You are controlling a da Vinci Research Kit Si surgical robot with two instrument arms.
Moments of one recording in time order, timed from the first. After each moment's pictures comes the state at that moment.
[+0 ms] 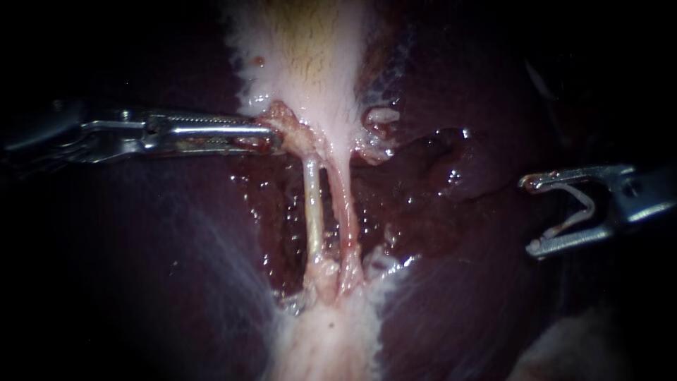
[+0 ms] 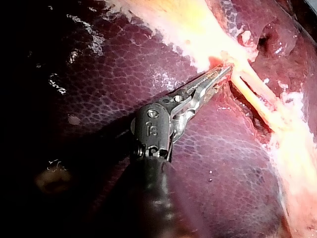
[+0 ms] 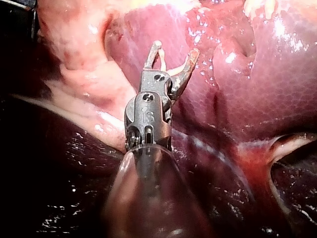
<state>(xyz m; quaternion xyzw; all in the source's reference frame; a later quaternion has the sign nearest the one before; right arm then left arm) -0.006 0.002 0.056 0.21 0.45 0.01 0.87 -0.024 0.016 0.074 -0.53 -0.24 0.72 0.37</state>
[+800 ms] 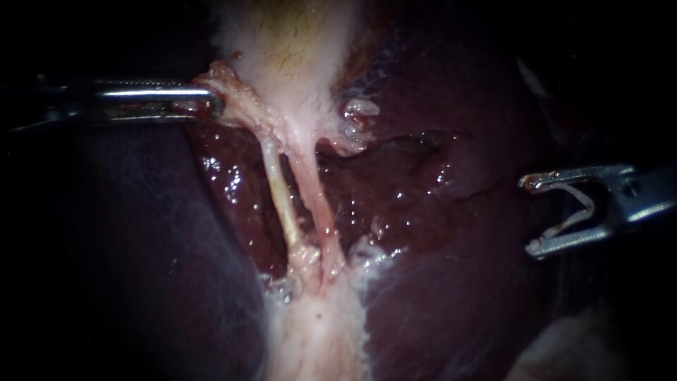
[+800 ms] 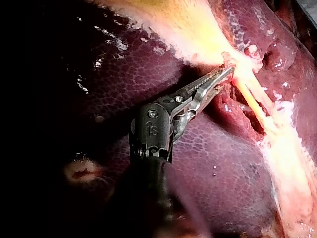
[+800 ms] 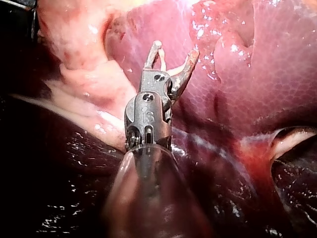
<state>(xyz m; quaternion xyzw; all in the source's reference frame) -0.006 0.002 0.056 0.21 0.45 0.01 0.87 -0.018 0.019 0.064 -0.55 -0.22 0.71 0.38</state>
